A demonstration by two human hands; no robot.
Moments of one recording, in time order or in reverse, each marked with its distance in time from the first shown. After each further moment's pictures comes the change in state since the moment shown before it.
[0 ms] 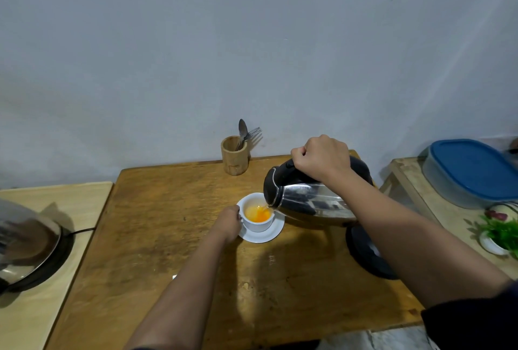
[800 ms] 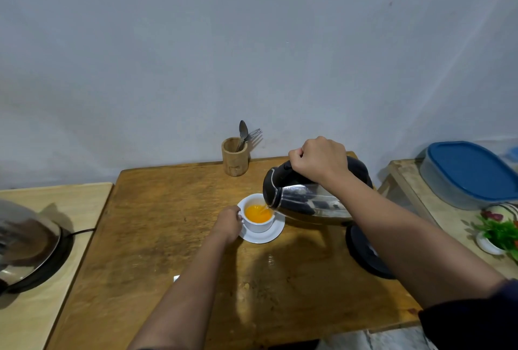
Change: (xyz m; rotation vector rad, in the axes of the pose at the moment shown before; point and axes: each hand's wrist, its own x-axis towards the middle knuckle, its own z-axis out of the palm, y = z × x) left_hand -0.001 -0.002 -0.001 -0.094 0.030 -0.042; right_hand -0.002 -0.010 -0.001 -0.035 0.001 -0.013
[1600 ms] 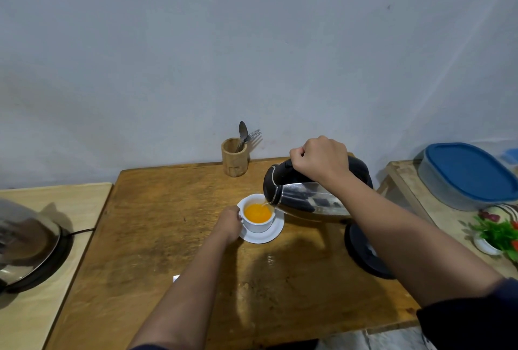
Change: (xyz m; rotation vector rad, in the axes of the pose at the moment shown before) left_hand -0.003 0.005 0.000 0.015 -0.005 -0.017; right_hand -0.002 0.000 -0.004 0.011 0.034 0.015
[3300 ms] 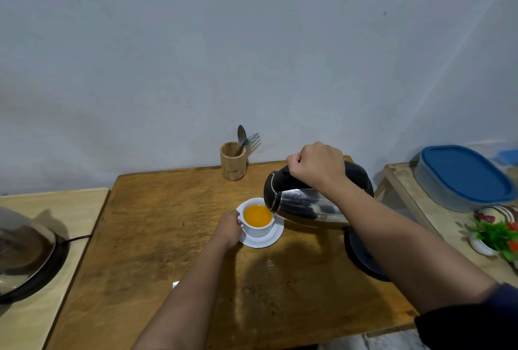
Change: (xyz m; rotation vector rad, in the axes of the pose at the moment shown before) left_hand -0.002 0.002 -0.003 -0.039 -0.022 0.010; right_hand -0.001 -0.006 0.004 -0.051 -0.019 0.016
